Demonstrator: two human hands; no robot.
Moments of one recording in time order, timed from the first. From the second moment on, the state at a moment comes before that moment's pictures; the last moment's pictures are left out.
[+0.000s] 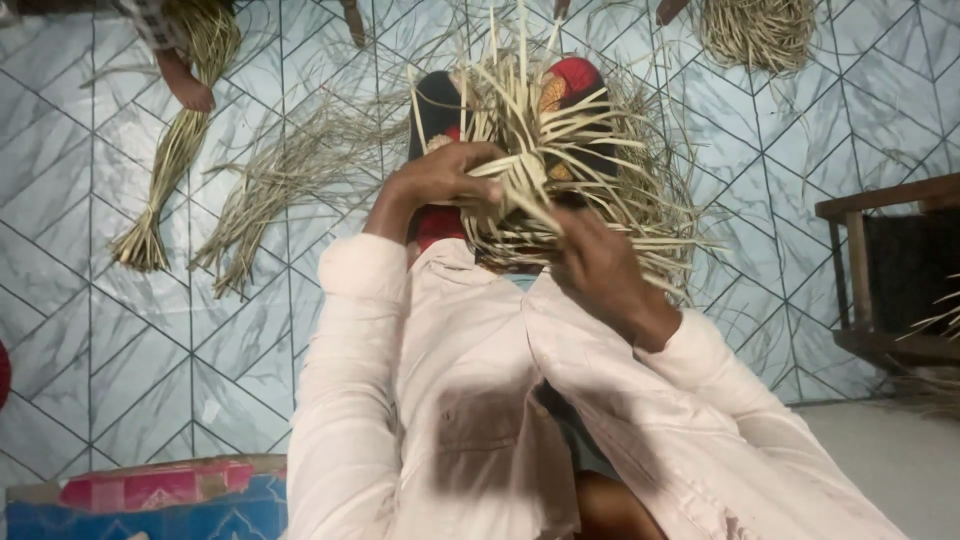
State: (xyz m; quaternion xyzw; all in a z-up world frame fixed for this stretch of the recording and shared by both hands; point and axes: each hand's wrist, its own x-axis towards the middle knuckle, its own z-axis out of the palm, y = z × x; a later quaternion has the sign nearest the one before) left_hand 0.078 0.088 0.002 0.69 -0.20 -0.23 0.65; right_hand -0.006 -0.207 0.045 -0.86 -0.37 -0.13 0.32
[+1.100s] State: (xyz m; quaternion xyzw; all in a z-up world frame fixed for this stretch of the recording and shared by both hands) left_hand 0.009 0.018 -0.054 0.84 -0.25 0.35 0.34; right_hand -0.011 -0.256 0.020 -0.83 -0.34 -0.18 0.41
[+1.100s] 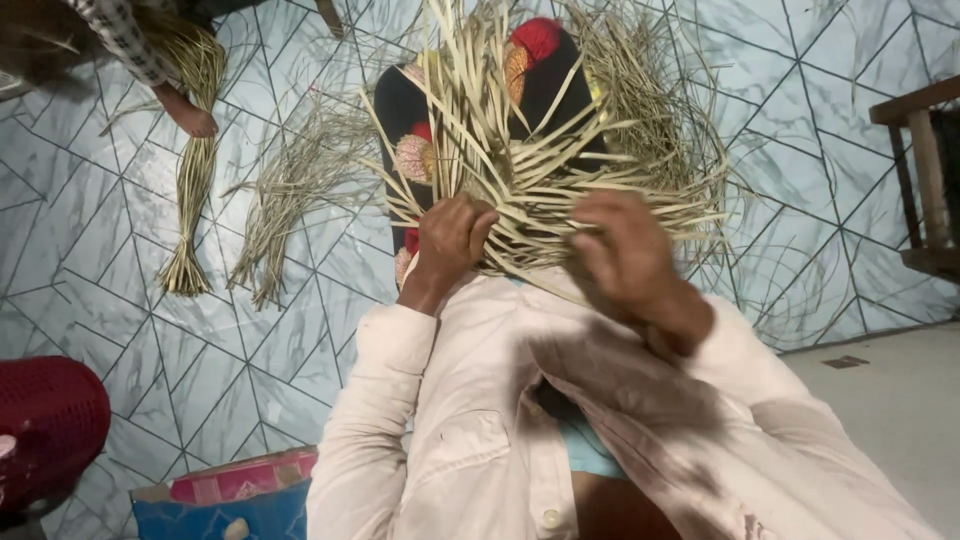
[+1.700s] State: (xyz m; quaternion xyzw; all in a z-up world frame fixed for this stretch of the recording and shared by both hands) left_hand -0.015 0.019 0.004 0.78 -0.09 0.11 0.61; right_hand -0.012 -0.193 0.001 -0.81 -0.40 -0.28 0.31
